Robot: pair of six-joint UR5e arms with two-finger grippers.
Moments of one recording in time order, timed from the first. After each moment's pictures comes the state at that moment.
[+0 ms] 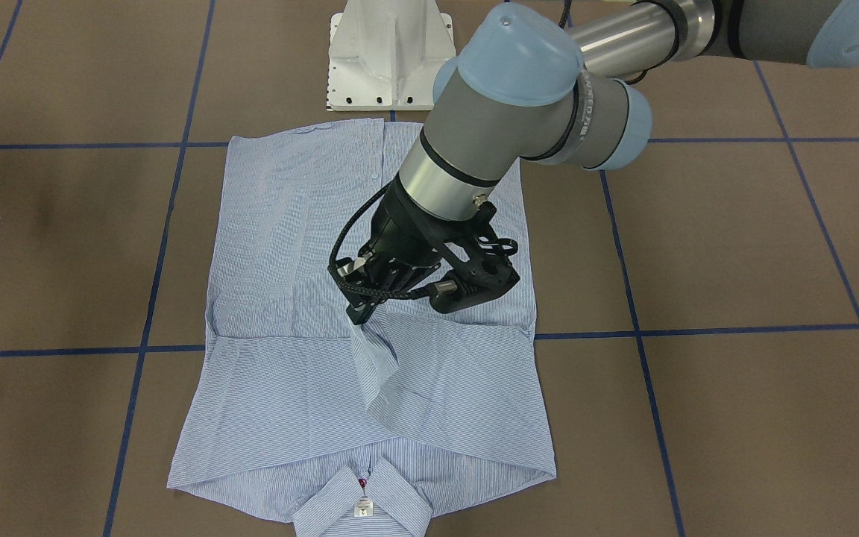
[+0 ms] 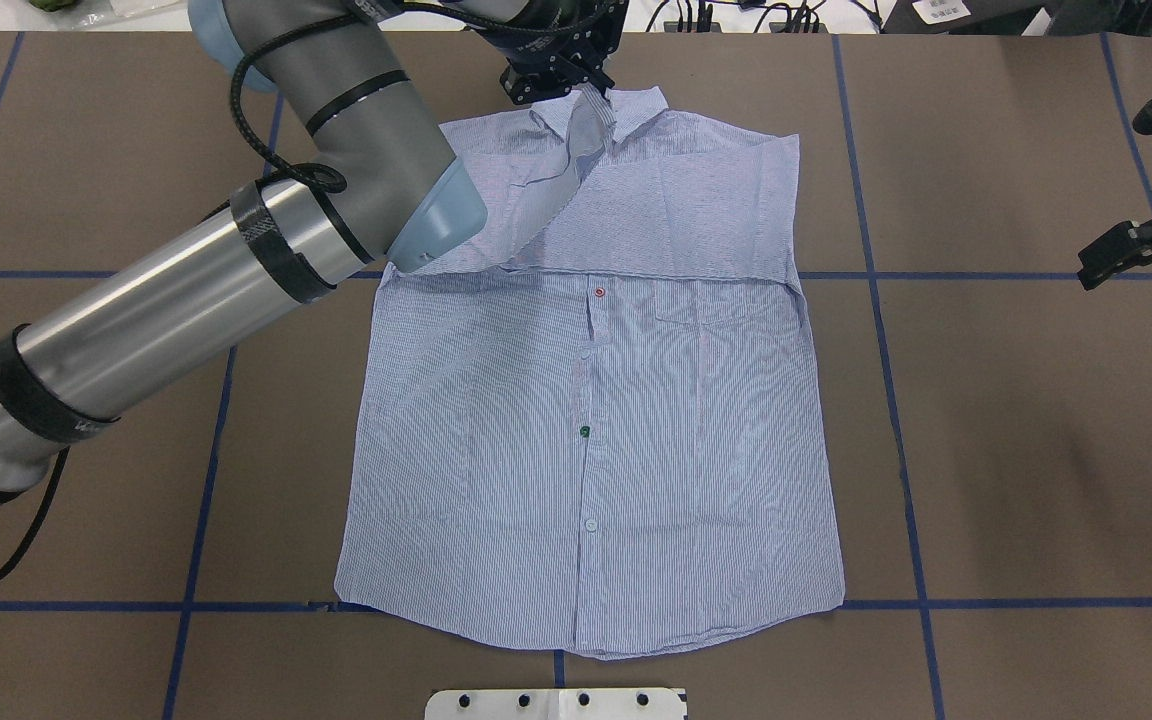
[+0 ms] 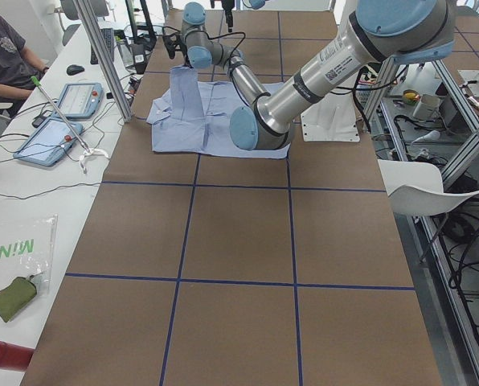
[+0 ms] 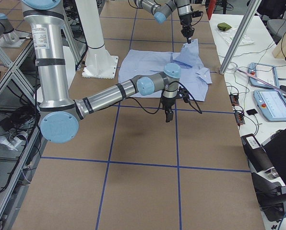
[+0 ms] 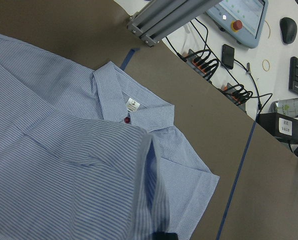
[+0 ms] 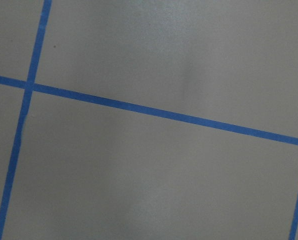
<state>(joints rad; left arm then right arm) -0.81 -2.61 -1.31 -2.05 -2.04 -1.75 1.16 -1.47 1.88 -1.64 2.17 0.33</state>
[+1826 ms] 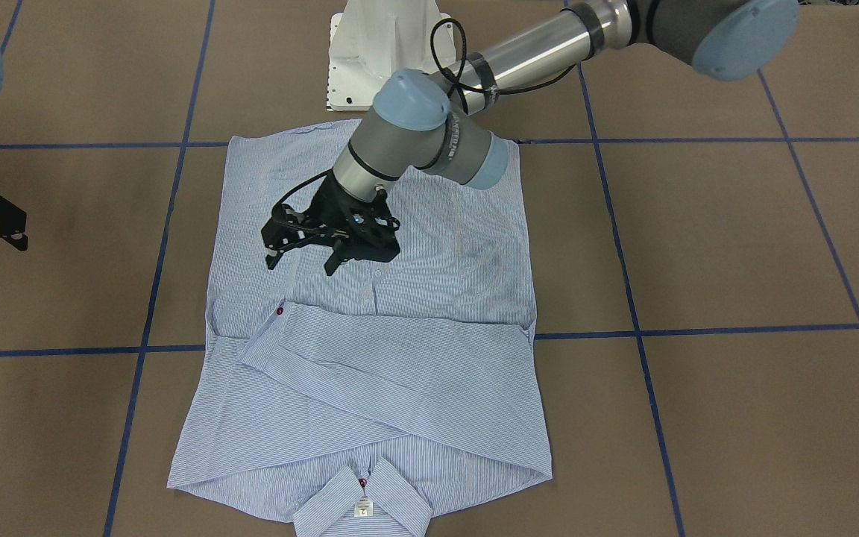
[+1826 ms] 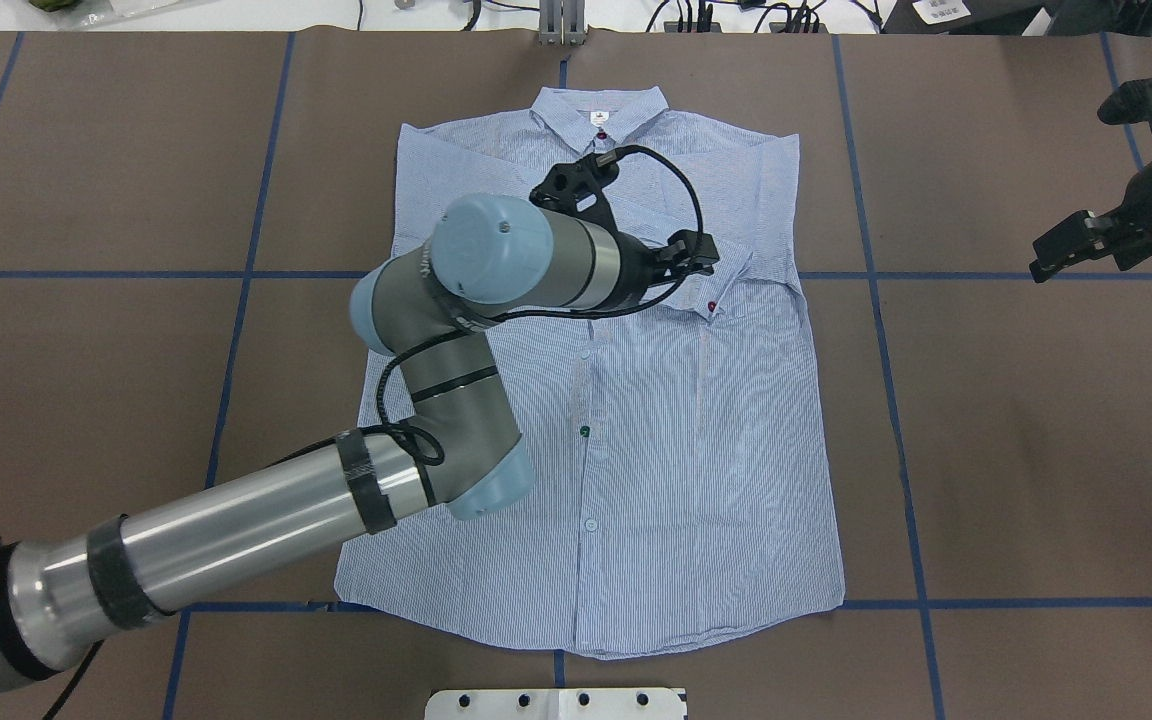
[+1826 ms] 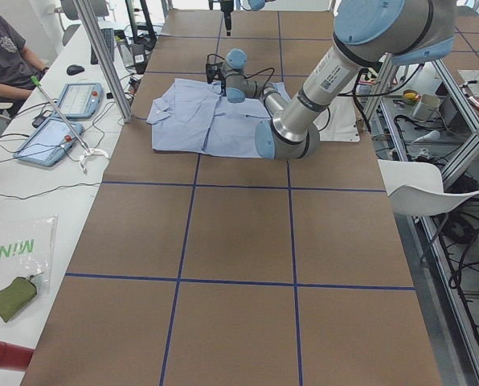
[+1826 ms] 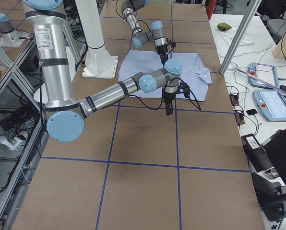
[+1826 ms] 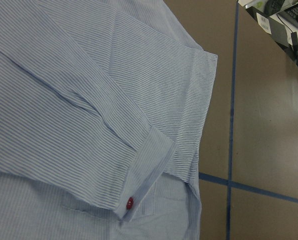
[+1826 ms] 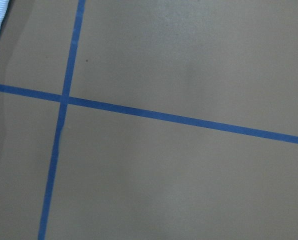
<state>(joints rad) -0.53 -2.47 -1.26 -2.40 -1.79 -1.61 1.10 -1.45 1.89 -1.53 2.24 0.53</state>
